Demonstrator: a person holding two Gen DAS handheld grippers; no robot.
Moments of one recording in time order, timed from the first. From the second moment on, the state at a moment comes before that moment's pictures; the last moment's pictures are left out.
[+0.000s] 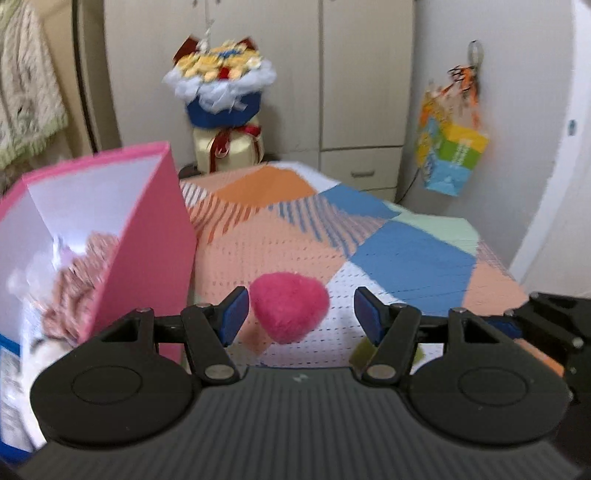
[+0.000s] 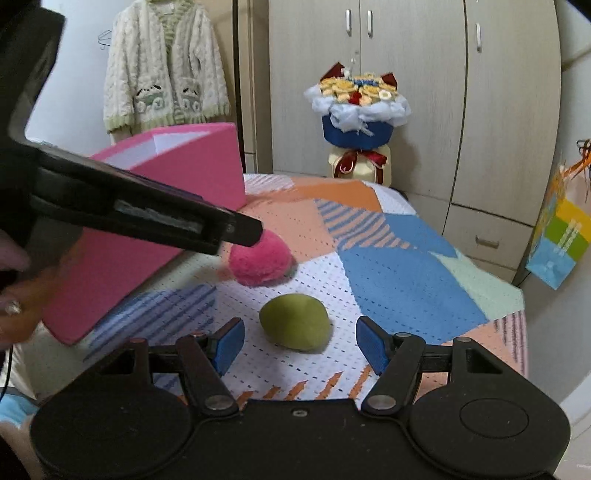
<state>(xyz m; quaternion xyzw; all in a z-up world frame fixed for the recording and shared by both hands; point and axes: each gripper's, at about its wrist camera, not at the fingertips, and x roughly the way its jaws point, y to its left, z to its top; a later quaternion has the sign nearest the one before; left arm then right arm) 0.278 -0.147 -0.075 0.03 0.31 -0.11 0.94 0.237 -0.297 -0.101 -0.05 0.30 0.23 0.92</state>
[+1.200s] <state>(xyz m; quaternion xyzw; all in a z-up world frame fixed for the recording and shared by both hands) 0.273 -0.152 -0.095 -0.01 0.28 -0.05 0.96 0.220 -0.298 -0.107 0.04 0.31 0.16 0.94</state>
